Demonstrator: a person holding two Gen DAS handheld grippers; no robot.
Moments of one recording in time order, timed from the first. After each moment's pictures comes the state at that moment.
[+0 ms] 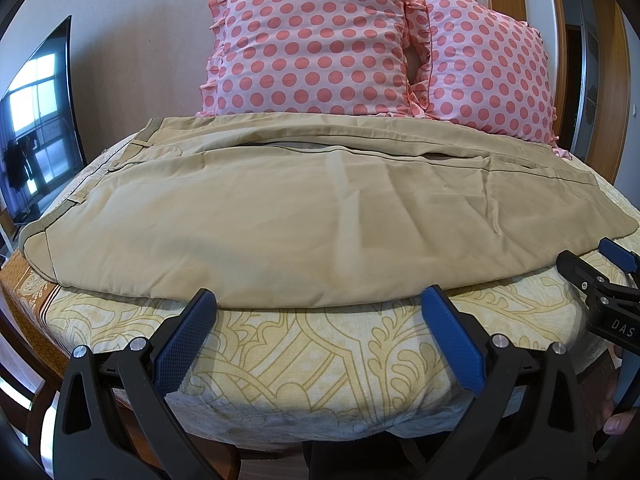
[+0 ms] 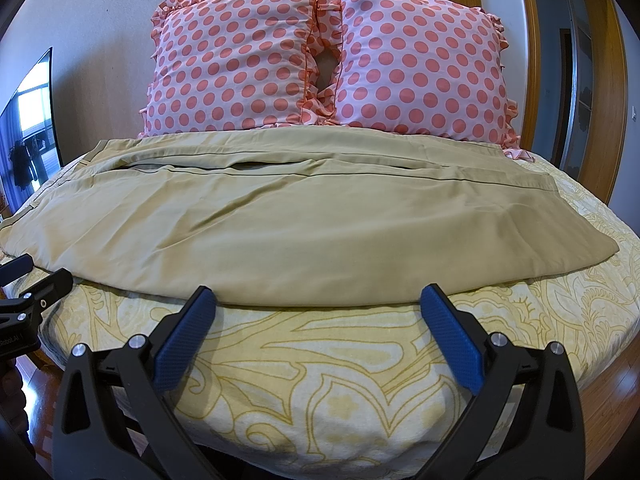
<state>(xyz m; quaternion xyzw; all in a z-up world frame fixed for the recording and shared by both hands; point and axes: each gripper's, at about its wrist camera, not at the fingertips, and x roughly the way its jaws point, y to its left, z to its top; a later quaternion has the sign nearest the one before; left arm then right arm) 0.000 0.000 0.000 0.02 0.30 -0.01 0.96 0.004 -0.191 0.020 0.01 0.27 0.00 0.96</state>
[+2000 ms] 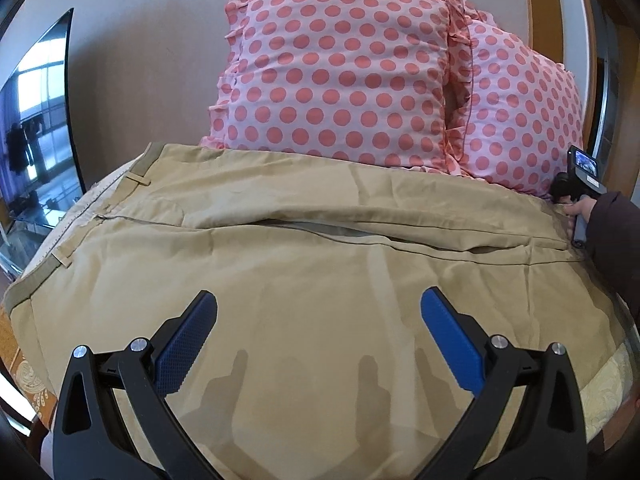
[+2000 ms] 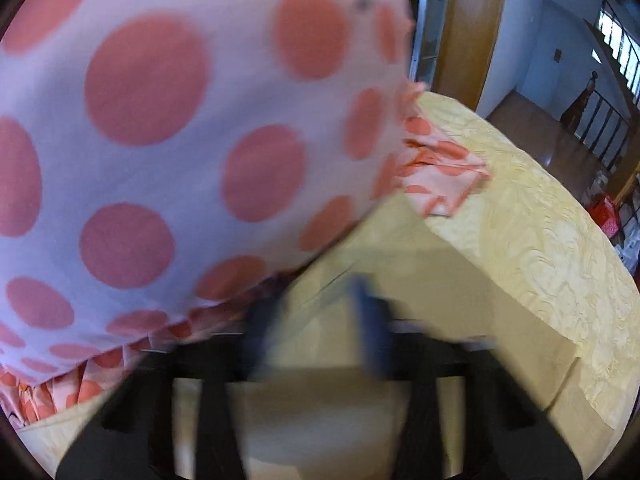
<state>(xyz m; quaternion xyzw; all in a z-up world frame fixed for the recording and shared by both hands) 0.084 0.038 0.049 -0.03 0.28 0.00 0.96 0.386 -0.455 0.041 0.20 0.41 -0.32 0.83</state>
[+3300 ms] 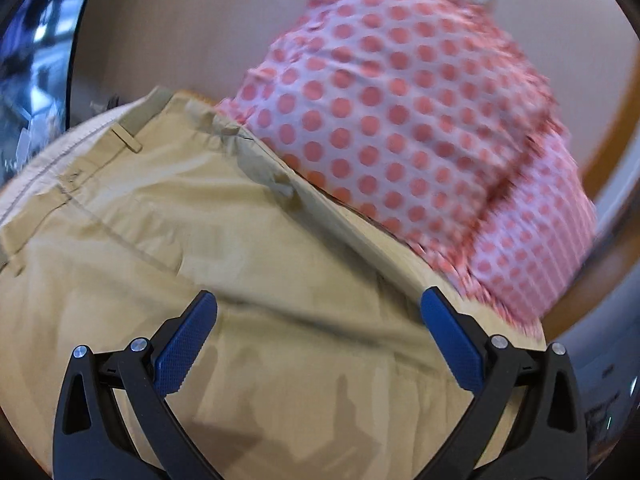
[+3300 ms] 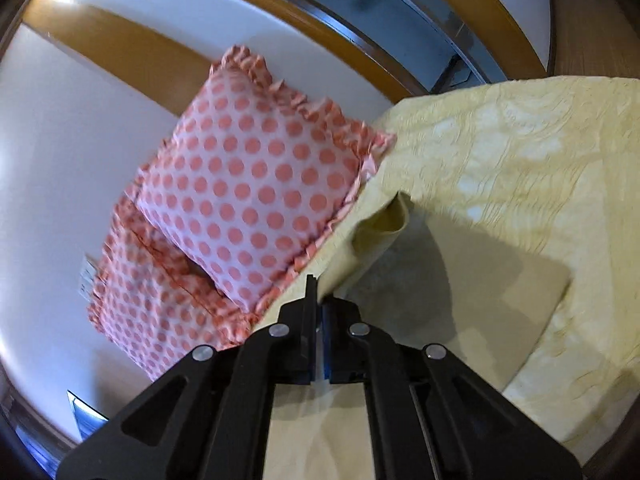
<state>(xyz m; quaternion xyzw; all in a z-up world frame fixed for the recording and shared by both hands) 0.206 0.140 0.088 -0.25 0.34 -0.01 0.91 0.046 -0.497 0.046 0.47 0.14 -0.05 0.87</state>
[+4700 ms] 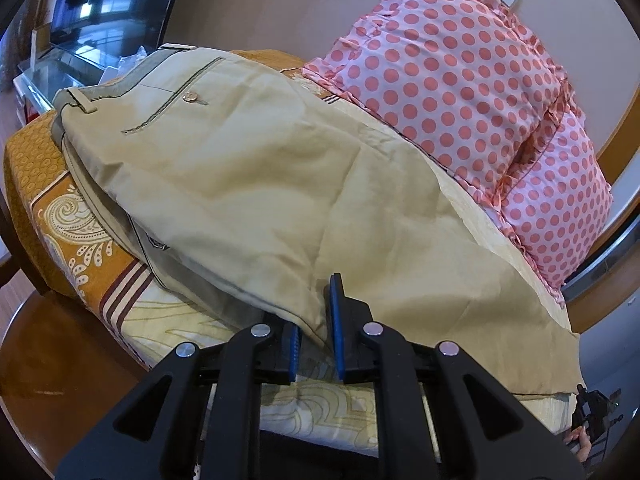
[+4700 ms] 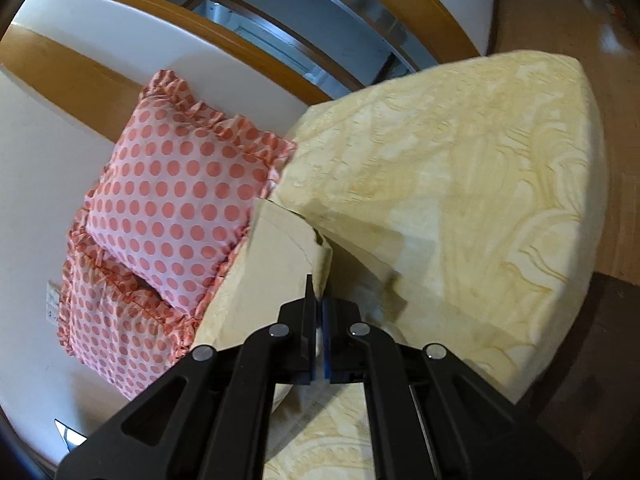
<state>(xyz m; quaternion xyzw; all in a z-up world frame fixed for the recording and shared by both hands) 0.029 0.168 0.032 -0.26 0.36 0.04 0.90 -0.011 -0.541 -0.005 0.50 0.18 -0.15 0.83</state>
